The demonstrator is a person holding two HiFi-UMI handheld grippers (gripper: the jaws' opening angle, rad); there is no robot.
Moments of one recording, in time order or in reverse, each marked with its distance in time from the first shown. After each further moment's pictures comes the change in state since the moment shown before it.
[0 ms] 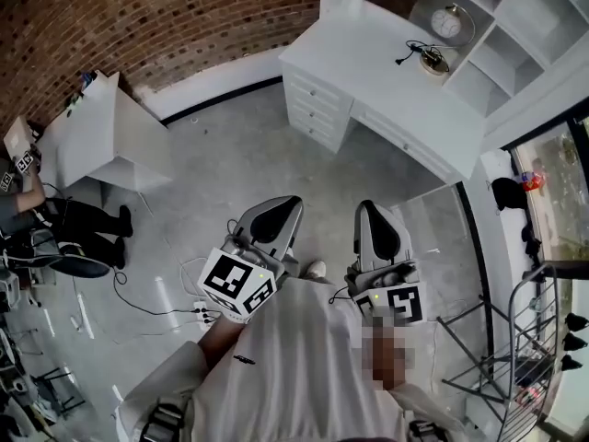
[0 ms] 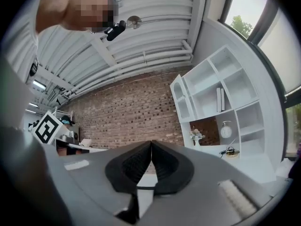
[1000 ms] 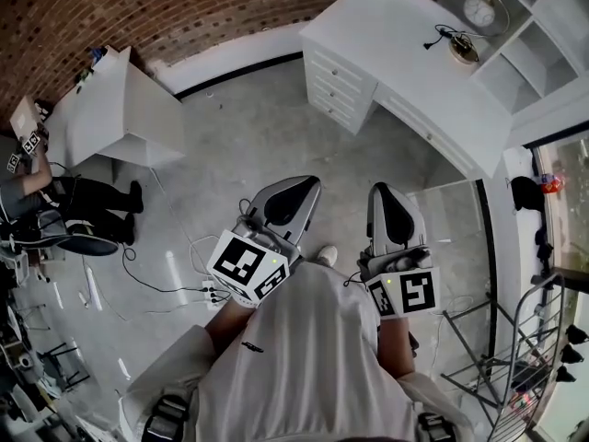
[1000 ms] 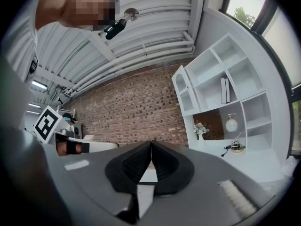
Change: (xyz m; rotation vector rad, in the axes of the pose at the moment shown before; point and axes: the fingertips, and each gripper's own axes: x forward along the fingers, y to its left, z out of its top) left arm 0.031 0.023 -0.007 -0.005 0.005 0.023; right arm 0.037 -0.020 -0.033 0.013 0.067 0.048
